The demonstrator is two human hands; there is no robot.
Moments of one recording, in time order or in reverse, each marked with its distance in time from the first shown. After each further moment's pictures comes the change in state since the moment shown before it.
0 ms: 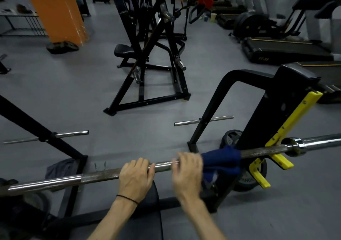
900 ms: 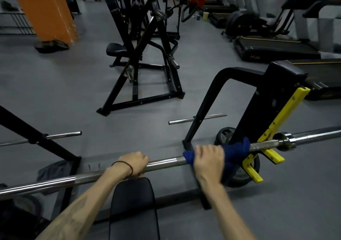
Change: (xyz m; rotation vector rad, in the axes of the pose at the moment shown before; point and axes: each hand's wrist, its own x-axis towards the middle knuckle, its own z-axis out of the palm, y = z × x) left_hand 0.078 -0.003 -0.031 -0.149 -1.059 -0.138; right_hand 0.040 0.066 -0.038 -0.213 0.019 0.063
